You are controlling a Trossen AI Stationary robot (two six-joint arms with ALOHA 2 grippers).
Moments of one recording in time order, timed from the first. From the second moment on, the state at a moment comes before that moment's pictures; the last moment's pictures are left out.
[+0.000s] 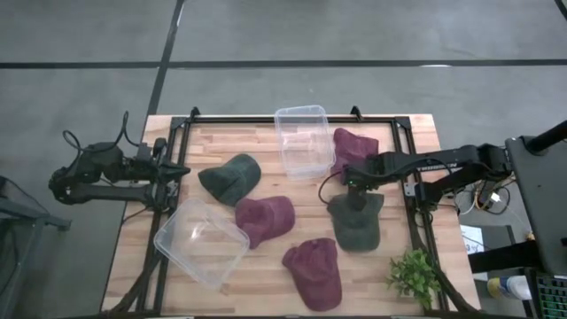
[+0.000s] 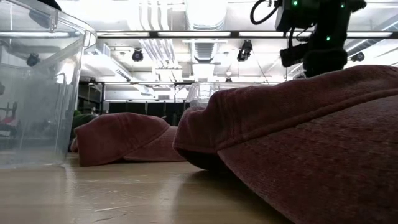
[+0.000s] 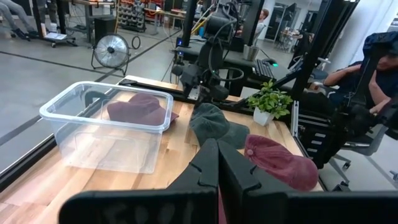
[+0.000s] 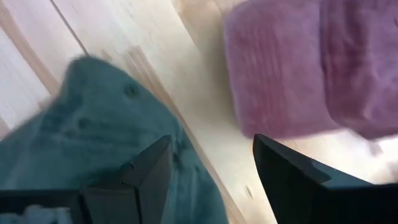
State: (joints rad) left arm 0.00 0.23 0.75 -0.69 -0.05 -0.19; right arm -0.05 1.31 0.88 -0.95 0.21 0.47
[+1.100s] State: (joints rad) left arm 0.00 0.23 0.75 -0.69 -0.05 -0.22; right arm -0.05 1.50 0.76 -0.72 0.44 0.53
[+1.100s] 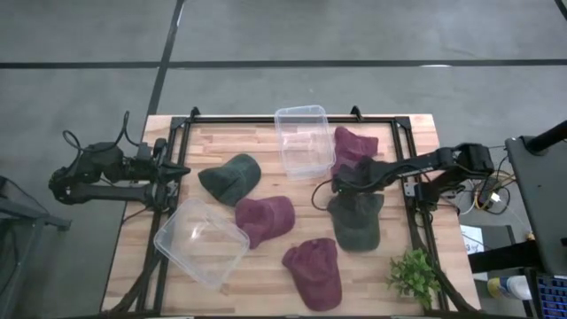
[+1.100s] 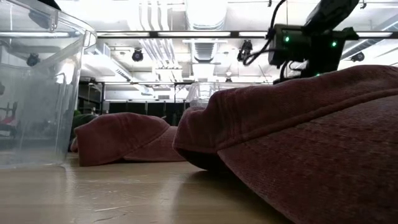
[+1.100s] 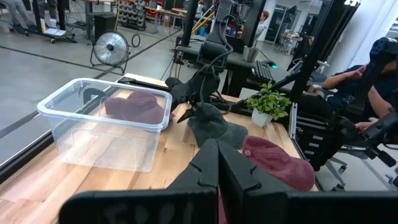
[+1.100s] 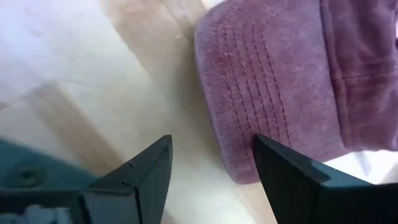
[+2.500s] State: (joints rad) left arm 0.00 0.23 0.75 -0.69 -0.08 -0.28; right arm 0.02 1.56 0.77 -0.64 0.40 0.39
